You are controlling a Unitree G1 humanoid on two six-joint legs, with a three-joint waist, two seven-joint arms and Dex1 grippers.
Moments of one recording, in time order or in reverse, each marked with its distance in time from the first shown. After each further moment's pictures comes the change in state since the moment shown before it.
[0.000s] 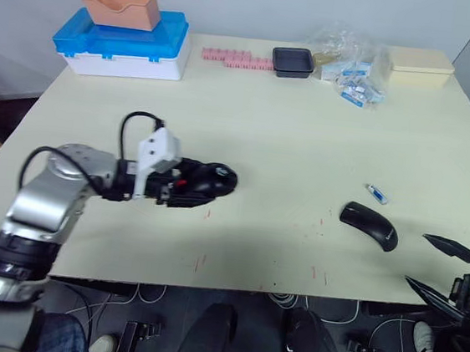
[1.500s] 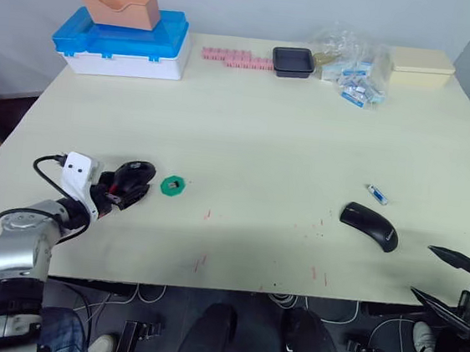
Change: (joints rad) left arm 0.291 -0.124 0.421 0.403 0.039 -0.112 0.448; right arm 0.060 -0.018 -0.027 0.033 -0.003 -0.018 0.016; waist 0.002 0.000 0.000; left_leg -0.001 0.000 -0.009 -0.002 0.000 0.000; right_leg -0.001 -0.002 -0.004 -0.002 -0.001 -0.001
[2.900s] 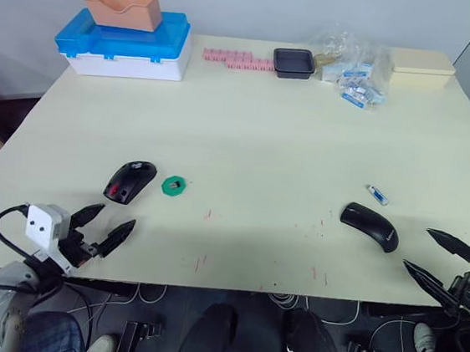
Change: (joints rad) left arm 0.427 -0.108 0.168 -0.243 -0.196 -0.257 -0.072; right arm 0.015 0.004 0.035 -0.161 -0.015 0.158 -0.239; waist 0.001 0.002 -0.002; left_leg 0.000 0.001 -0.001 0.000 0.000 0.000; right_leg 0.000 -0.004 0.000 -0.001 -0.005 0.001
